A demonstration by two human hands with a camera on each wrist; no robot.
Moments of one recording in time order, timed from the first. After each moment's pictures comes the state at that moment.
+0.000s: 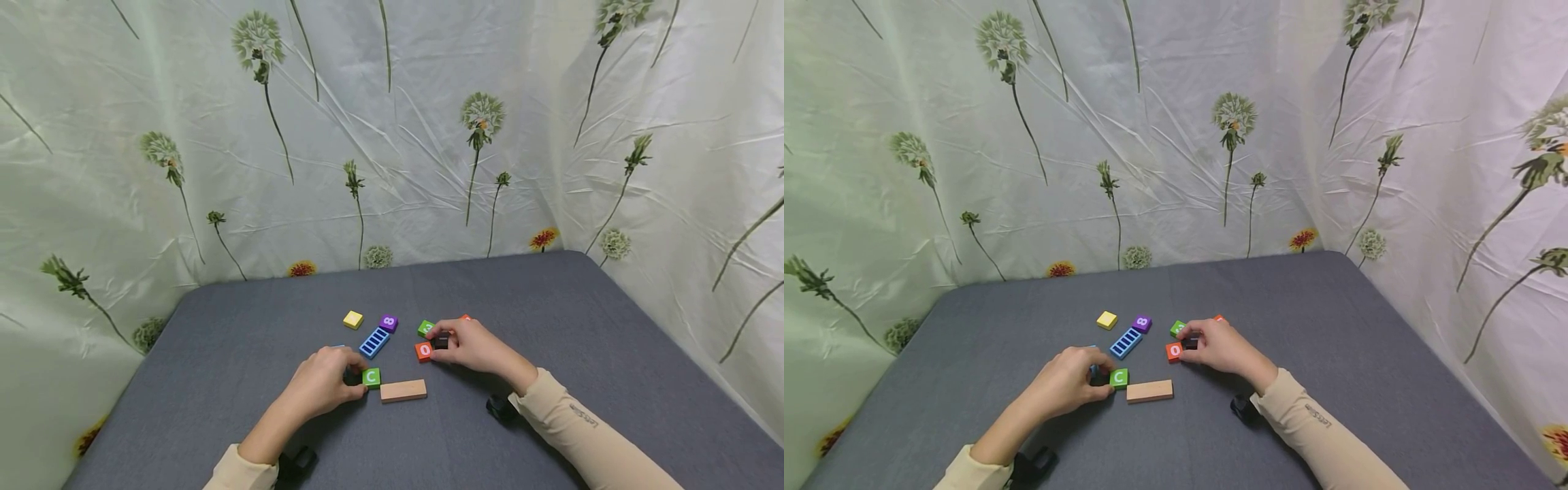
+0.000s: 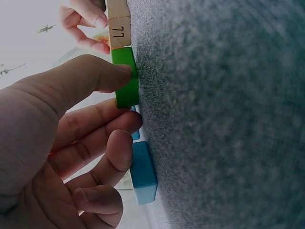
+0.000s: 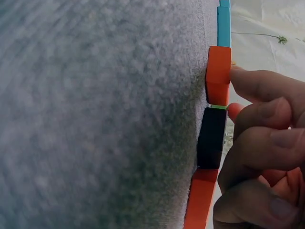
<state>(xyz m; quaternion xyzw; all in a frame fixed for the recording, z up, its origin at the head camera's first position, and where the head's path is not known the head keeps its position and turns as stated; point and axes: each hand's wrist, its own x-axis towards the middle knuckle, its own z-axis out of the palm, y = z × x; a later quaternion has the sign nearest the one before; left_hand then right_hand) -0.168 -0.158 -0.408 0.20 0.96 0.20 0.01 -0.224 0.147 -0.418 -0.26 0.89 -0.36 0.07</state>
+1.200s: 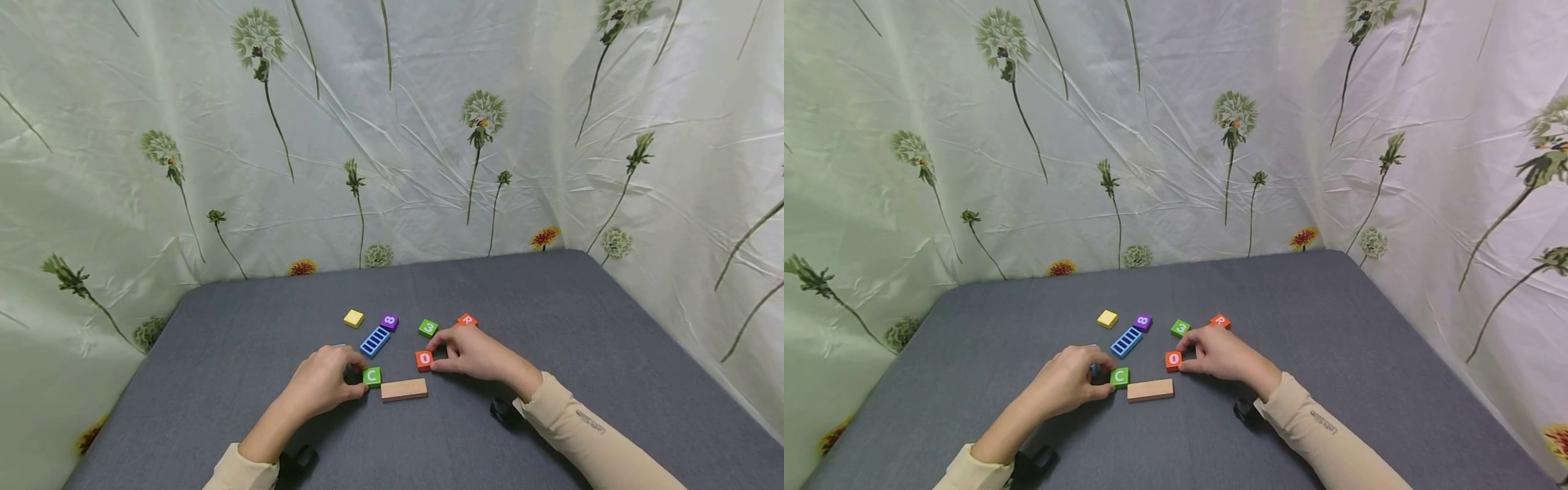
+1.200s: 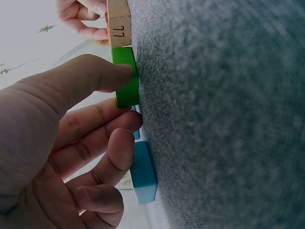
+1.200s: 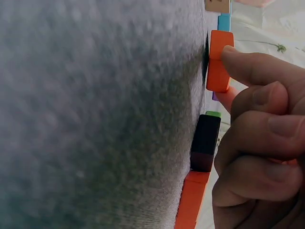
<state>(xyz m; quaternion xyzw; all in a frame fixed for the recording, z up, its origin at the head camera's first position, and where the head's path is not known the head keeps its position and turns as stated) -0.168 -0.159 -0.408 0.21 0.96 0.20 0.00 -0.216 0.148 -0.415 -0.30 0.89 -0.34 0.11</state>
